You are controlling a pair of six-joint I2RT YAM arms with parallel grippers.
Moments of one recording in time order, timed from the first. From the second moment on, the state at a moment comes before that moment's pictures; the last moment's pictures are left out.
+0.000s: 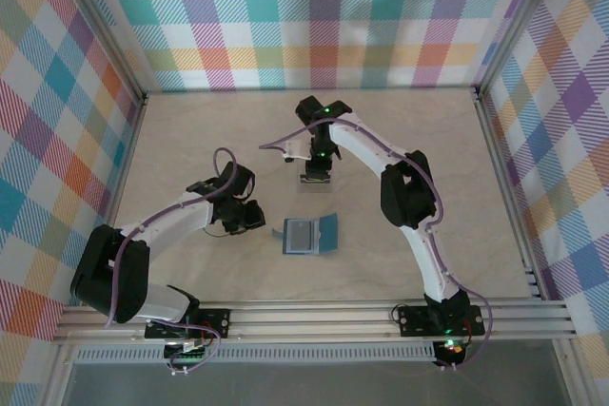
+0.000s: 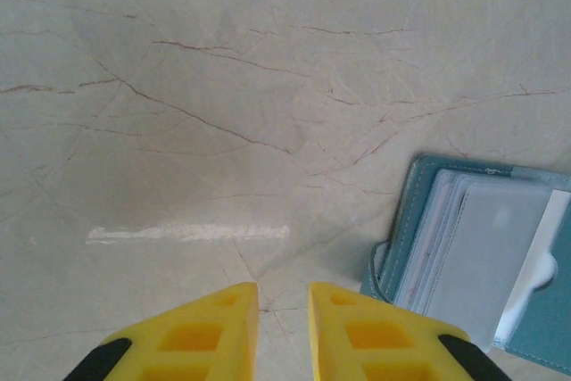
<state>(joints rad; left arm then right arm) -0.44 1.40 0.80 -0.63 0.19 -0.70 0.63 2.33 2.15 -1.19 -0.09 -0.91</state>
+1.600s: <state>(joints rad) -0.44 1.40 0.80 -0.63 0.19 -0.68 0.63 2.23 1.92 -0.84 -0.01 -0.87</state>
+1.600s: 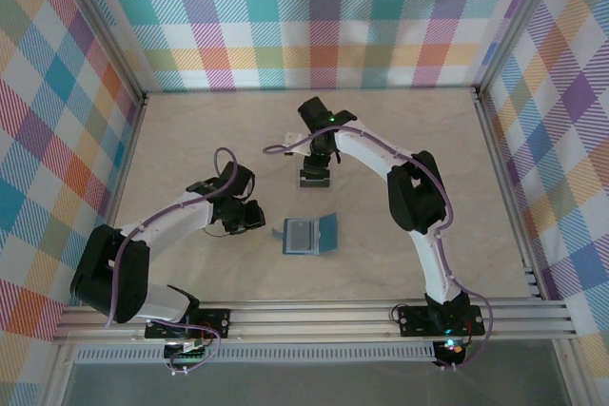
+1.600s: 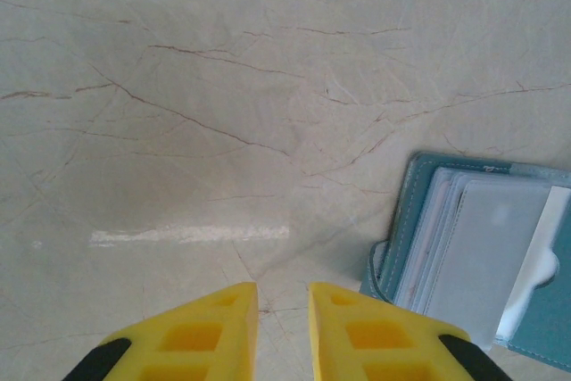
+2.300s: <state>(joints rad) -0.44 1.38 0.81 -0.63 0.27 -0.68 0.63 2.16 1.87 -0.79 -0.09 -0.74</state>
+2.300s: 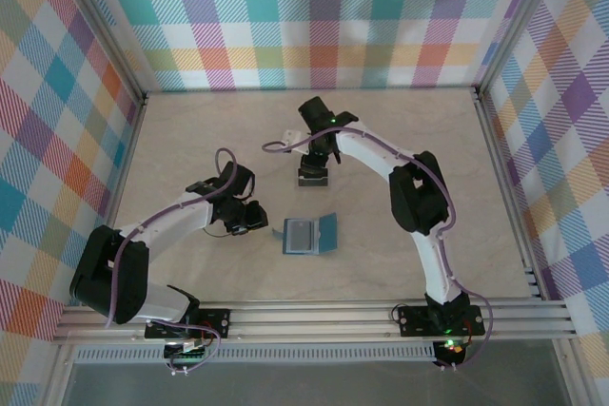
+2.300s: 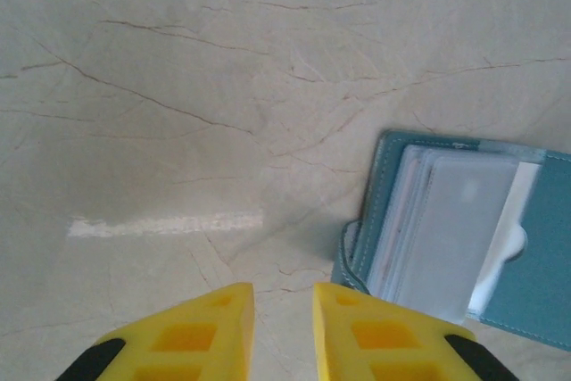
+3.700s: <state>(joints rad) -0.58 1.63 0.85 -0.57 0.37 -0.68 0.71 1.77 1.19 -0.52 -0.64 0.77</state>
